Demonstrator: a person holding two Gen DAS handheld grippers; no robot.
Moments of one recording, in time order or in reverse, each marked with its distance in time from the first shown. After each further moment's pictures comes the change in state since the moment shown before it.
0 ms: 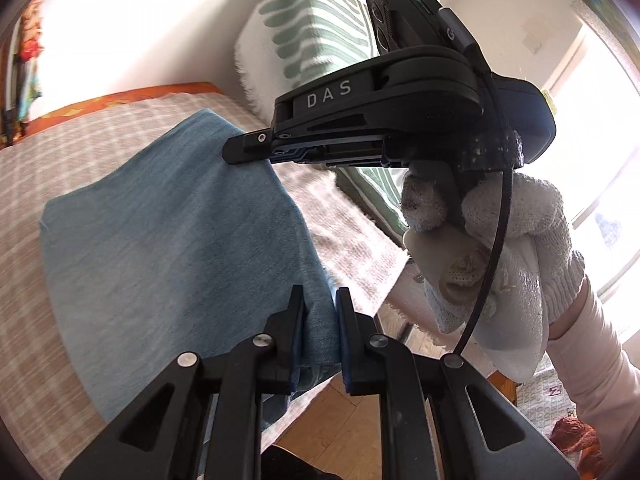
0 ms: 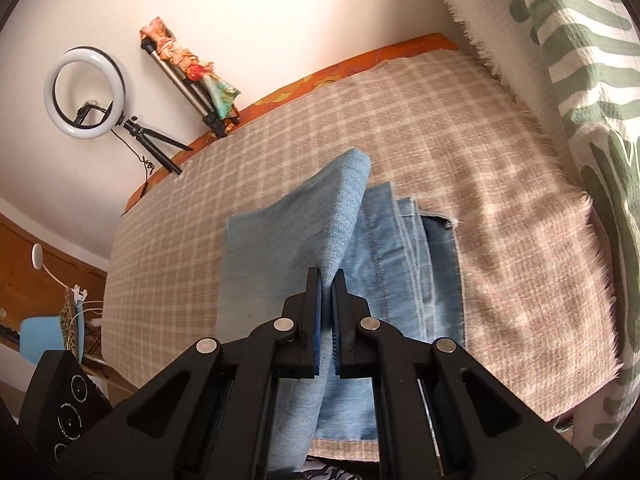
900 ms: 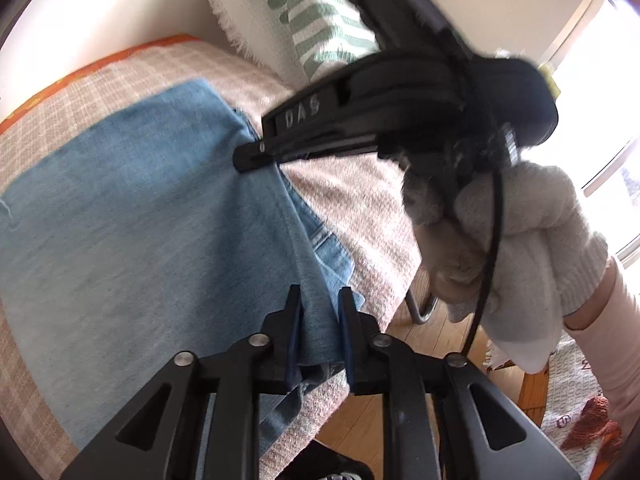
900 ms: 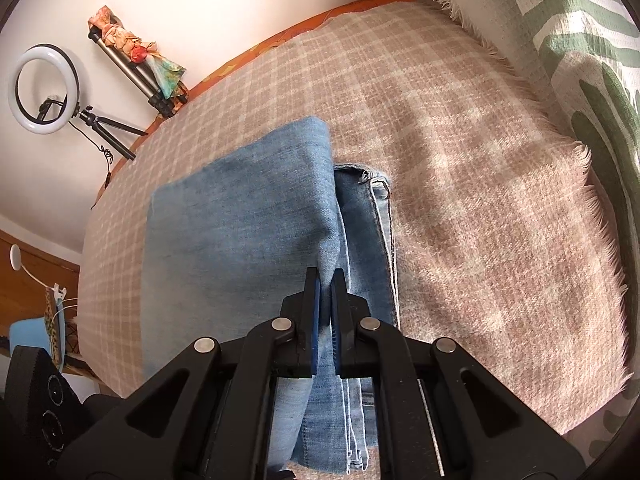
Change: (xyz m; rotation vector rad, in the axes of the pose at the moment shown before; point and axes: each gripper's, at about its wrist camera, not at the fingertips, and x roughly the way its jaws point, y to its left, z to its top) left arm 0.098 -0.019 0.001 0.057 0.211 0.098; right arm 0.051 -0.072 -0.020 0.023 0.057 -0.050
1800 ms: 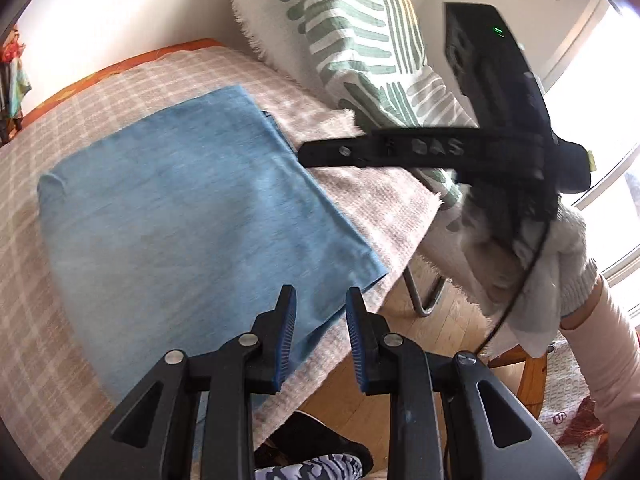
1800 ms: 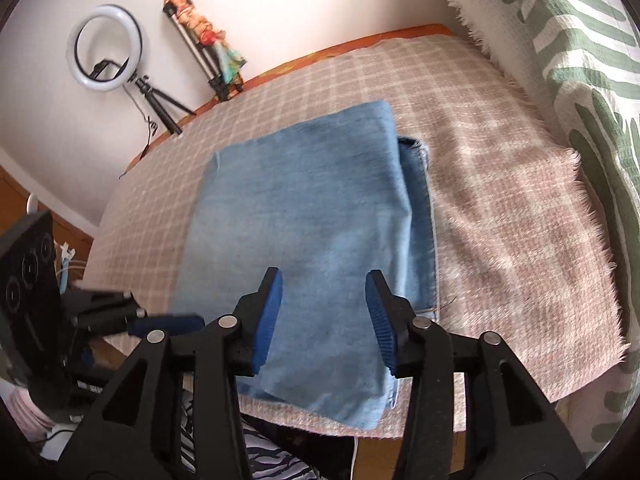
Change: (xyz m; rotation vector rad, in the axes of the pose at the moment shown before) left arm -0.053 0.009 -0.030 -0.031 -0.036 0.058; right arm -0.041 0.034 -0.069 -0.160 -0.072 0.046
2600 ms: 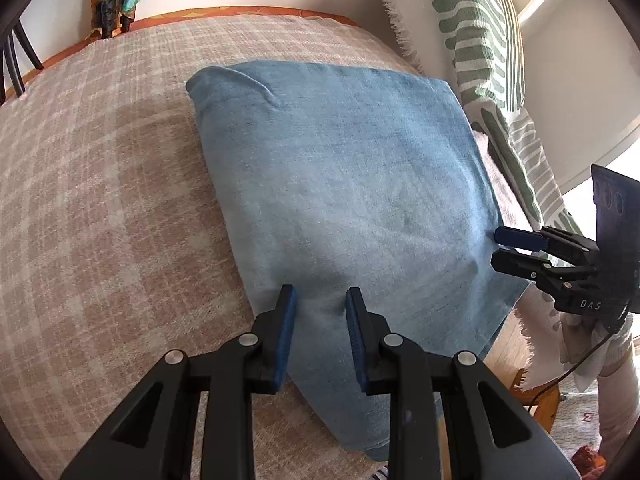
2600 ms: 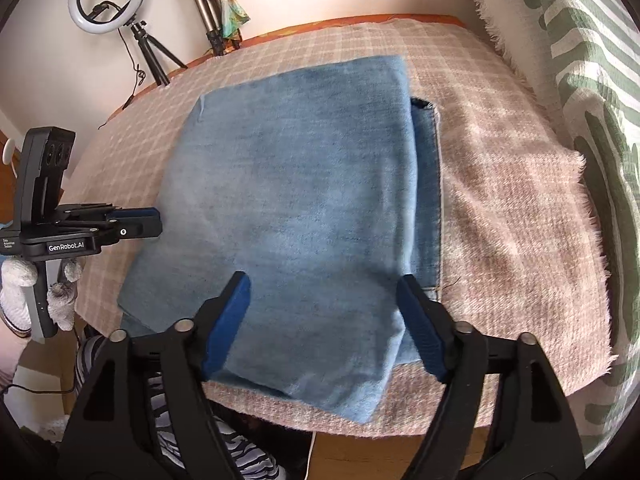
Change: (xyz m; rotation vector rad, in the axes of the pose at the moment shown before) left arm -0.003 0.141 -0.037 -0.268 0.003 0.106; right arm 0.020 0.005 -0.008 -0.112 0.054 -0.123
